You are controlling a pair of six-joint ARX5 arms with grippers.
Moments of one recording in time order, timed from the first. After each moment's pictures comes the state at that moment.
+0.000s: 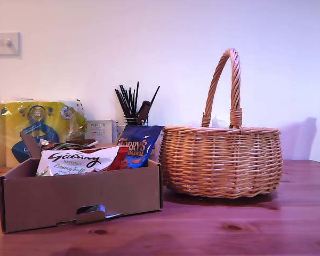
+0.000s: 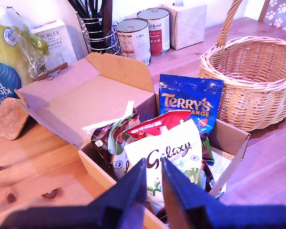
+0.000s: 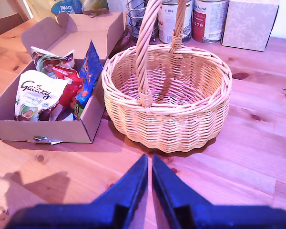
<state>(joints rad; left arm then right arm) -0.36 0.48 0.55 -0.44 0.08 0.05 0.31 0.39 0.57 -0.62 -0.17 -0.03</state>
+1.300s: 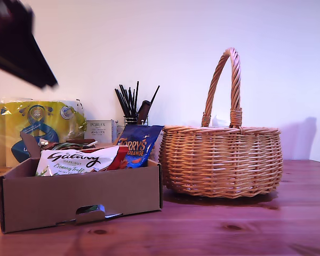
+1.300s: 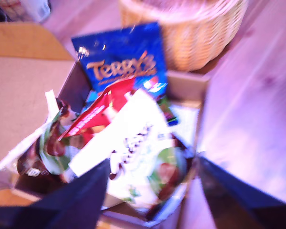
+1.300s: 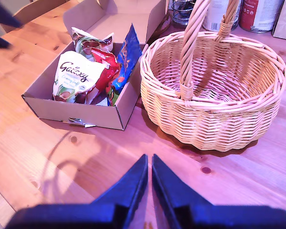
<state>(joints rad) -0.36 1.15 0.87 -0.54 0.30 0.46 0.34 0.47 0.57 -0.60 -0.30 -0.08</state>
